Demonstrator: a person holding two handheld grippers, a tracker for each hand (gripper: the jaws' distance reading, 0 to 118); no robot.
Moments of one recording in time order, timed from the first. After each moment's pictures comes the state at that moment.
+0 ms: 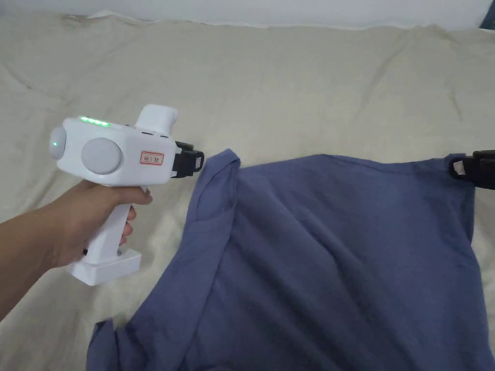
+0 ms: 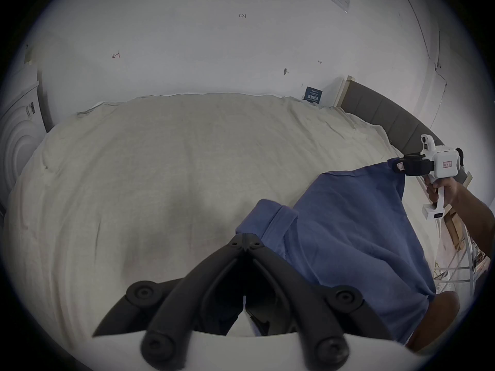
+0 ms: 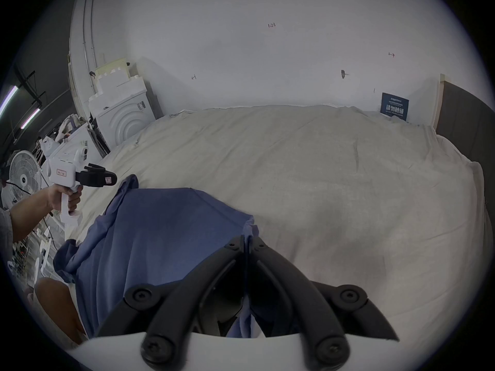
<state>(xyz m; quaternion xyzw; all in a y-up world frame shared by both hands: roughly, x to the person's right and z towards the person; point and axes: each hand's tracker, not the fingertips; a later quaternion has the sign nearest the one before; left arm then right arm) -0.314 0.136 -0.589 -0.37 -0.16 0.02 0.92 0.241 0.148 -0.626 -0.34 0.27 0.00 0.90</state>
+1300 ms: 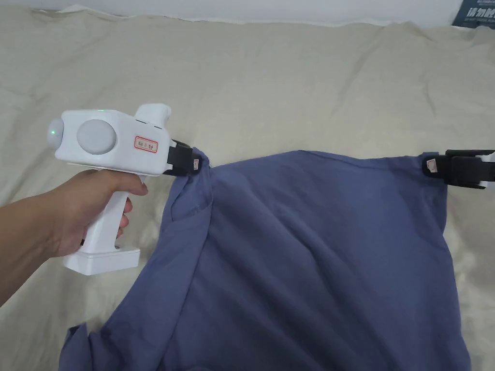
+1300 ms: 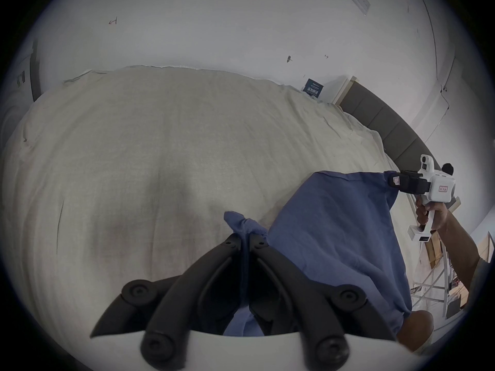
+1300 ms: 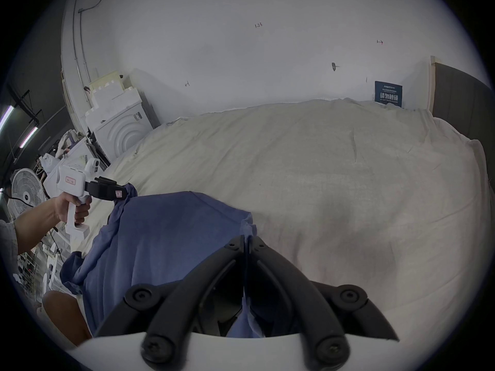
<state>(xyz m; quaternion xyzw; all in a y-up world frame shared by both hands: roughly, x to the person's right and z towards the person) -0.294 0.125 -0.615 -0.42 -0.18 0.09 0.88 0.253 0.138 -0.626 -0.34 0.26 -0.04 0.90</state>
